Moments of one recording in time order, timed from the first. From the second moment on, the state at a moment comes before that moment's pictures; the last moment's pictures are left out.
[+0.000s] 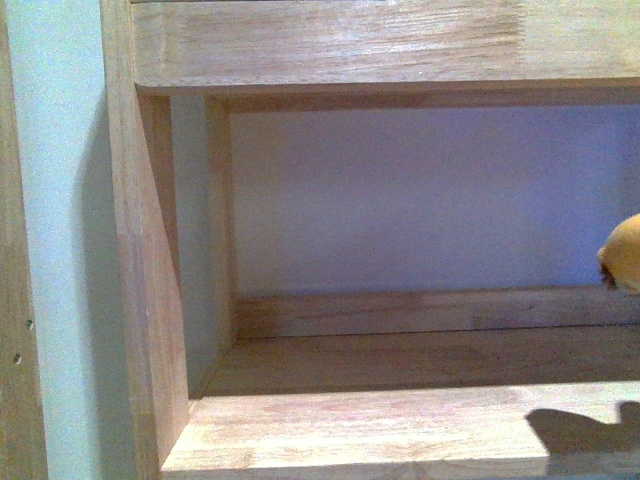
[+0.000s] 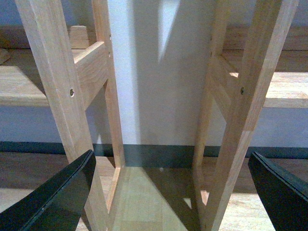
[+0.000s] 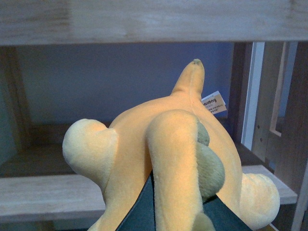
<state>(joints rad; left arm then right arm) 0.00 0.00 0.01 0.00 0.00 0.00 0.44 0.31 0.29 0.33 0.54 -0.13</state>
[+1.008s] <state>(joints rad) 0.00 0.00 0.01 0.00 0.00 0.00 0.71 0.63 0.77 0.51 0.74 -0.47</state>
